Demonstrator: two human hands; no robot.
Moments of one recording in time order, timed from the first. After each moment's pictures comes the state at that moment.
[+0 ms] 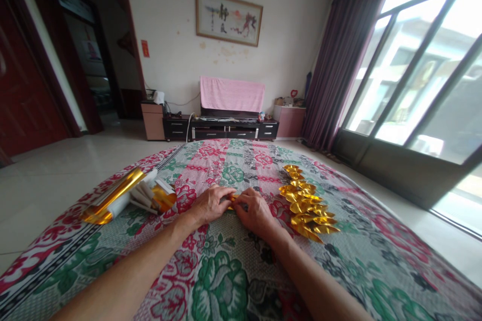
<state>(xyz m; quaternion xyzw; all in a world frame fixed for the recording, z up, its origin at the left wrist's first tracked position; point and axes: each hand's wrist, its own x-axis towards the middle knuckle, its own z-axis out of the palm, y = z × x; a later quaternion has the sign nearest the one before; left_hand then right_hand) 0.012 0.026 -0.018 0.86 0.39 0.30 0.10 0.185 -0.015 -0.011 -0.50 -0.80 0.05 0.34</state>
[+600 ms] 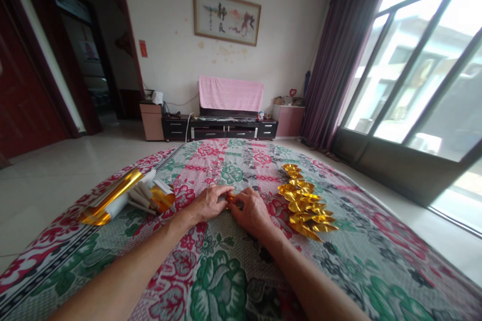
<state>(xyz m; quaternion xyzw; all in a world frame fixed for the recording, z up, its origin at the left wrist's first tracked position) 0.009 0.023 -0.009 0.85 0.40 0.30 0.14 0.177 -0.018 -0.011 -0.54 -0.78 0.03 0.33</state>
